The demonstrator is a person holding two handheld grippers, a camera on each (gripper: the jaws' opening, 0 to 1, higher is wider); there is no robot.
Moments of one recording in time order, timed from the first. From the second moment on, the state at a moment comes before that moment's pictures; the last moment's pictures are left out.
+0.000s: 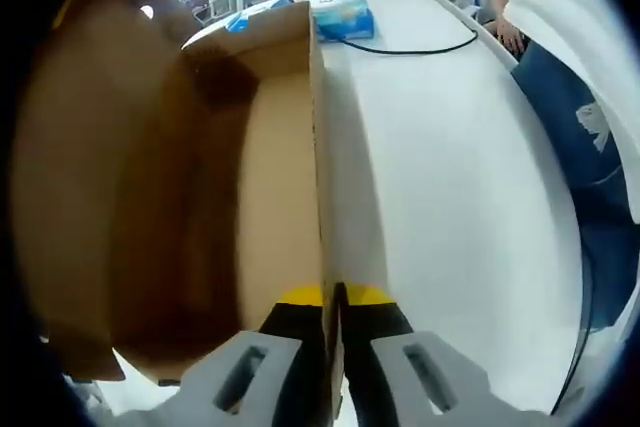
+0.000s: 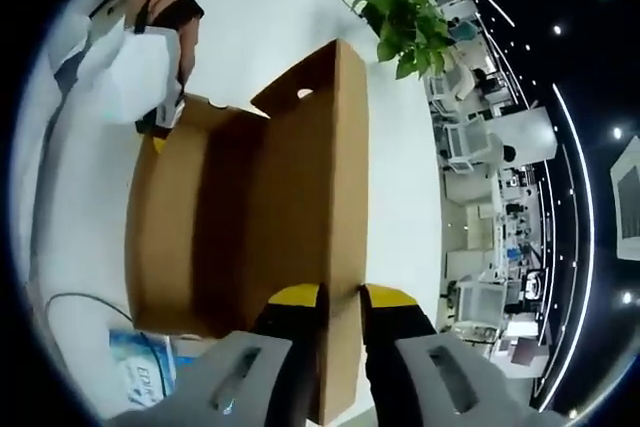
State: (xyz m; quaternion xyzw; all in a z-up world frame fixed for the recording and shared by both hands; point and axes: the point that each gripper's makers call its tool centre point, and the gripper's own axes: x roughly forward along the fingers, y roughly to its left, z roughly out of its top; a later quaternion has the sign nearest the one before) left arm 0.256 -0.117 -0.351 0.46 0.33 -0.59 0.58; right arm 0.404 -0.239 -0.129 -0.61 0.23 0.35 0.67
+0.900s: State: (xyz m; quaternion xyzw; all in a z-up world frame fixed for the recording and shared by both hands) left arm 0.254 -0.117 -0.350 0.46 0.33 -0.59 0.58; right arm 0.353 -0.228 -0.133 -0.58 0.23 0.40 0.67
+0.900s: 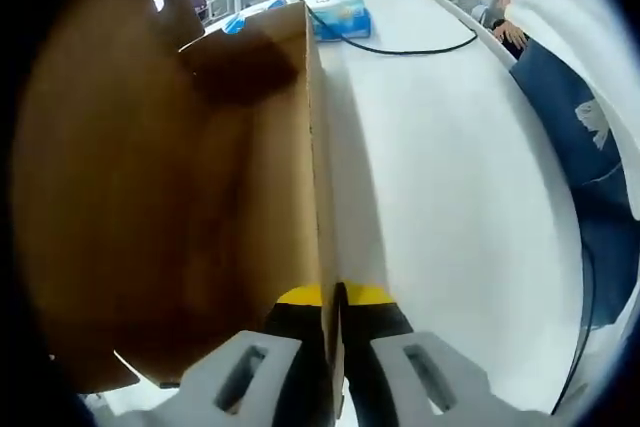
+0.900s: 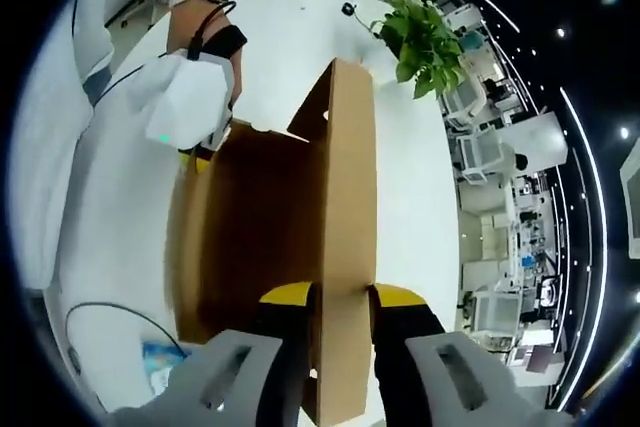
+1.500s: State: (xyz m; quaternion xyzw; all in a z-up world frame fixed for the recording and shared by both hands) left arm 0.255 -0.117 -0.350 0.46 0.33 -0.59 0.58; right arm 0.346 -0.228 -0.145 -0.53 0.27 0.41 0.69
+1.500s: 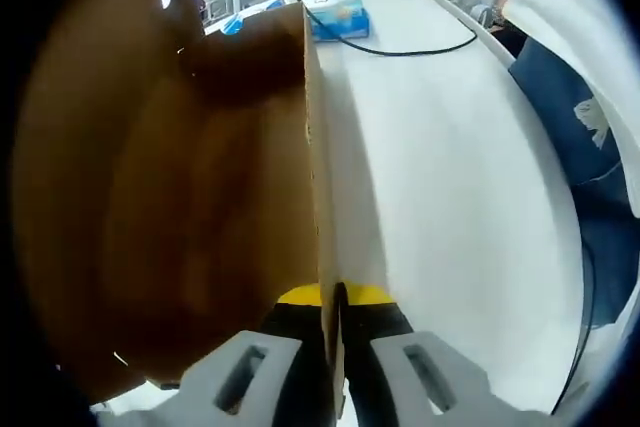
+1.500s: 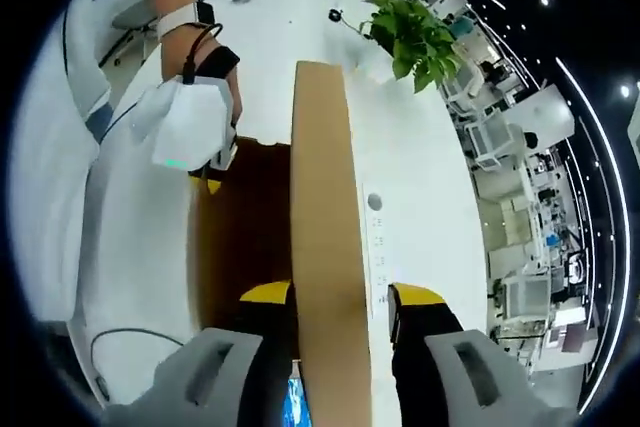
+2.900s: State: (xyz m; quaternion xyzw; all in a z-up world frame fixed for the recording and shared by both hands) left arm 0.253 -0.116 -0.351 0.46 0.33 -0.59 0.58; right arm 0.299 -0.219 -0.173 -0.57 0.20 0.40 0.69
